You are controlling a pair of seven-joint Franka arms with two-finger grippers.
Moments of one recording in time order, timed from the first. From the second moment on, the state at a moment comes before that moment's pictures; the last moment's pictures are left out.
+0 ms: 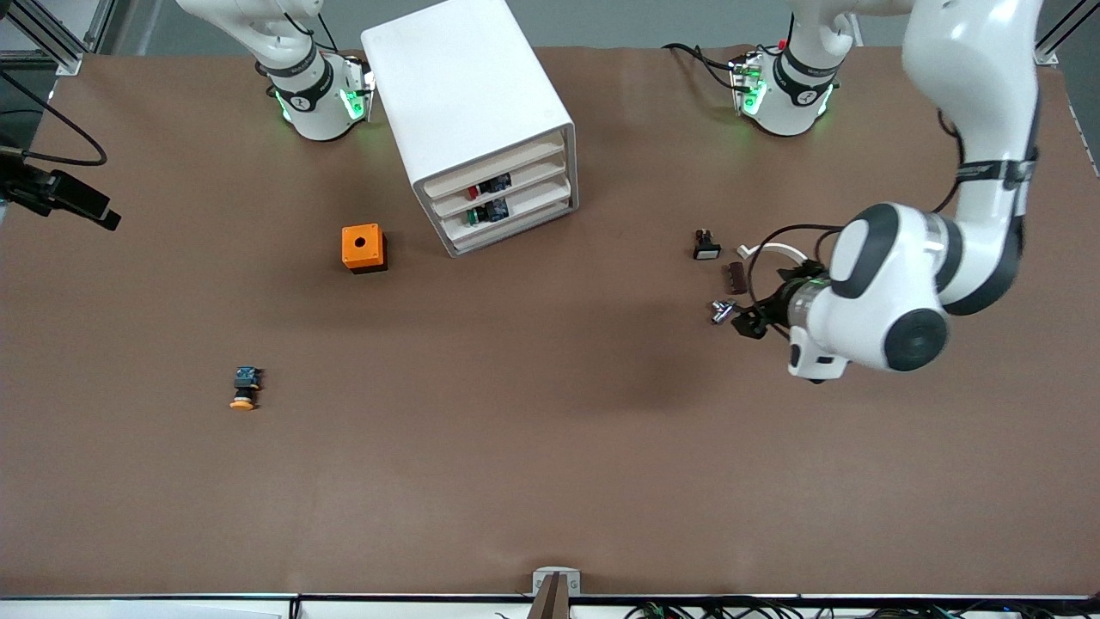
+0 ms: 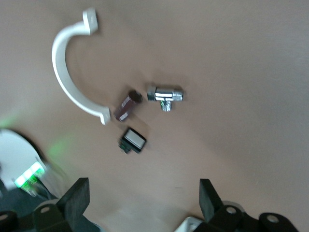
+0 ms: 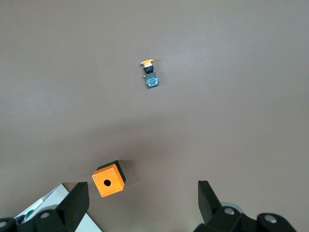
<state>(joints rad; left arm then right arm) -0.18 0.53 -0.14 -1.51 -0.18 1.55 -1.10 -0.04 -0.10 -0.07 -1.70 0.02 1.58 0.14</state>
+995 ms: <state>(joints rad) -0.37 0.77 -0.14 -1.49 -0.76 1.46 -2.06 -0.05 -0.09 -0.07 -1.70 0.02 1.57 0.14</state>
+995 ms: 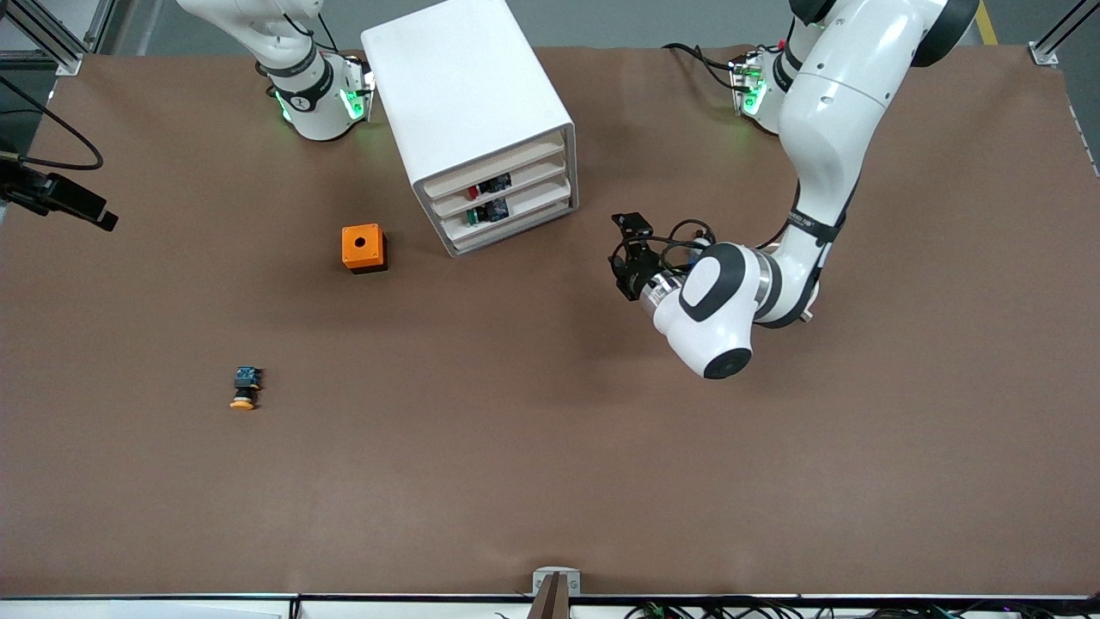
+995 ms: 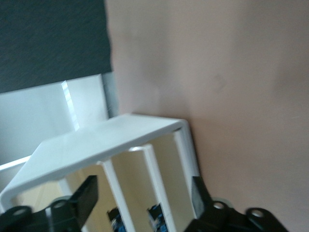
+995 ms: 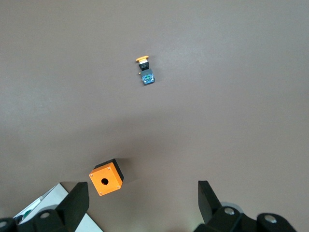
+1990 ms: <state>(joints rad) -0.57 0.87 -0.15 -1.49 -1.03 1.45 -2.18 -0.05 -0.09 -0.07 -1.71 0.02 1.56 0.14</state>
